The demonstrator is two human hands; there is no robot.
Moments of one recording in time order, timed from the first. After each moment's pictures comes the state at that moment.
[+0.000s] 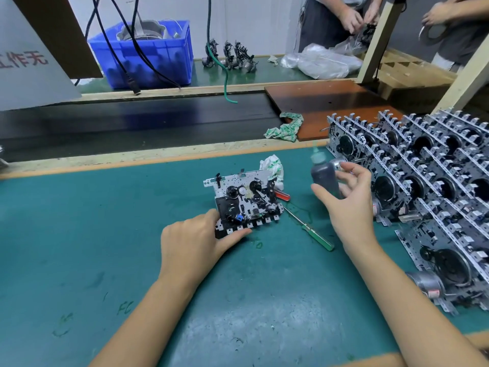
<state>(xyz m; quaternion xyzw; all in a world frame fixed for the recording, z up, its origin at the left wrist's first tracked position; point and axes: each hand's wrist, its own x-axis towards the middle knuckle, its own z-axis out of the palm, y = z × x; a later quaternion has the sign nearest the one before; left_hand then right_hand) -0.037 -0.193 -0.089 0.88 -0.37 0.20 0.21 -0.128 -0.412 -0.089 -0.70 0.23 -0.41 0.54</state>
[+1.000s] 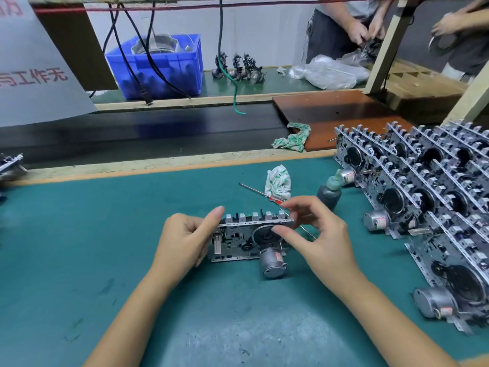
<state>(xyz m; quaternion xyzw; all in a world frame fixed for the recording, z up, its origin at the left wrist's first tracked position) -0.024 -0.173 -0.072 0.79 -0.26 -0.08 0.55 -0.138 -0.355 -0.078 -0.80 0.06 -0.33 0.49</state>
